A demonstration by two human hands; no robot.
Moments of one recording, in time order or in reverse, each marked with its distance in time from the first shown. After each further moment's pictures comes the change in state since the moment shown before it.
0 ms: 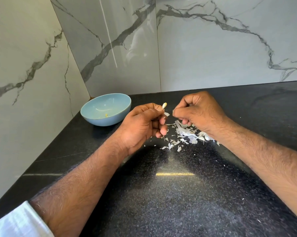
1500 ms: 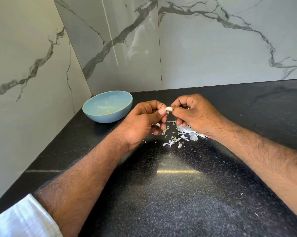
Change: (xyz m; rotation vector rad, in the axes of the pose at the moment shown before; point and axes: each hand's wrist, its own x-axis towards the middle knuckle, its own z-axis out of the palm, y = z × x) left_hand 0.001 -0.003 -0.008 0.166 -0.054 0.033; right_hand -0.005 -0.002 0.008 -0.025 -0.120 -0.039
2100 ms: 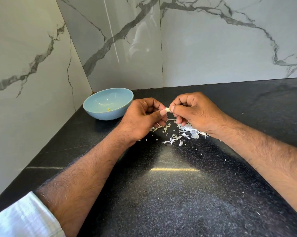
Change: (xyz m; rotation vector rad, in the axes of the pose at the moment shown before) left_hand 0.001 -0.004 -0.005 0.297 0.166 0.071; right_hand 0.001 0.000 0.001 0.064 -0.067 -0.010
